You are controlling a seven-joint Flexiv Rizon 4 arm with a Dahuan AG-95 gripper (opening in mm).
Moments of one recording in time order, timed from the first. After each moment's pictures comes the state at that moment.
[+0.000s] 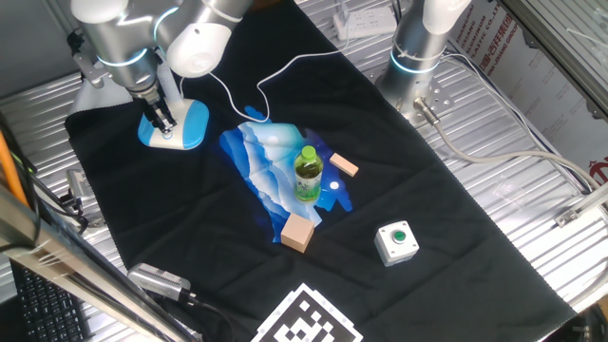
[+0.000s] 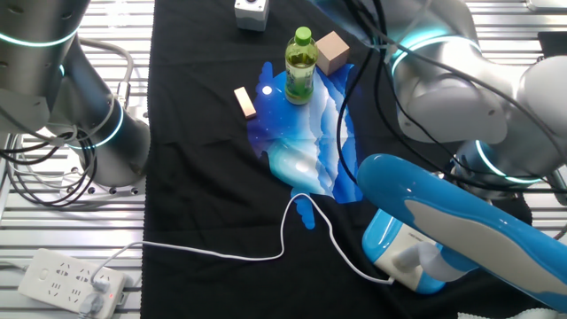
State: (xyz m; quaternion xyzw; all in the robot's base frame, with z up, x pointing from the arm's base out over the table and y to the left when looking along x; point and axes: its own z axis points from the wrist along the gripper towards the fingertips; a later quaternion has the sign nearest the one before) arm 0.640 -0.153 0.046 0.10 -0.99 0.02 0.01
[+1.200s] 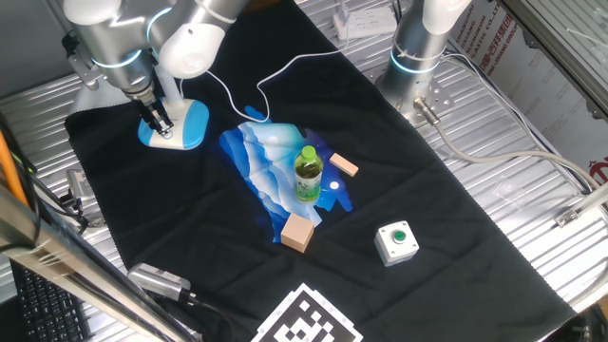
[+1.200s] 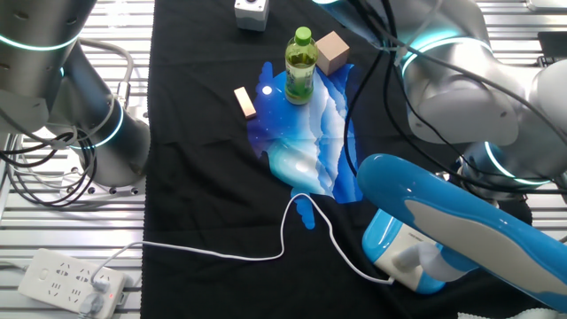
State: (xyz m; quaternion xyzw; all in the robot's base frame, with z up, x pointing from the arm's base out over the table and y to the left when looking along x) arm 0.648 -0.152 0.046 0.10 -0.99 0.01 0.02
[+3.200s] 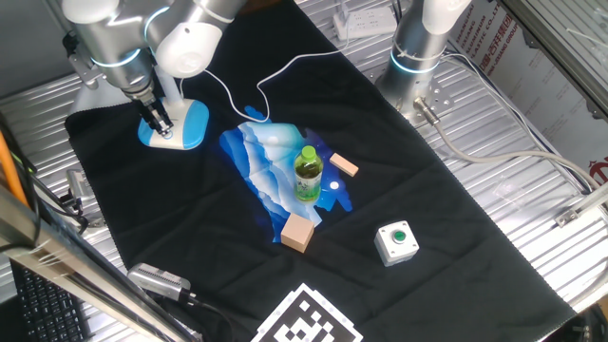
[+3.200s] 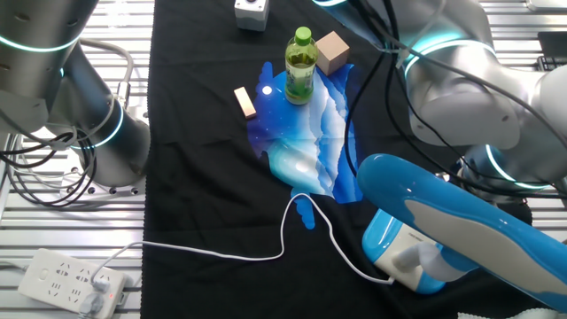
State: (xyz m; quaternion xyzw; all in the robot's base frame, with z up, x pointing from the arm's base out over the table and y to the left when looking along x) arm 0.647 -0.153 0.043 0.09 -1.00 0.00 0.02
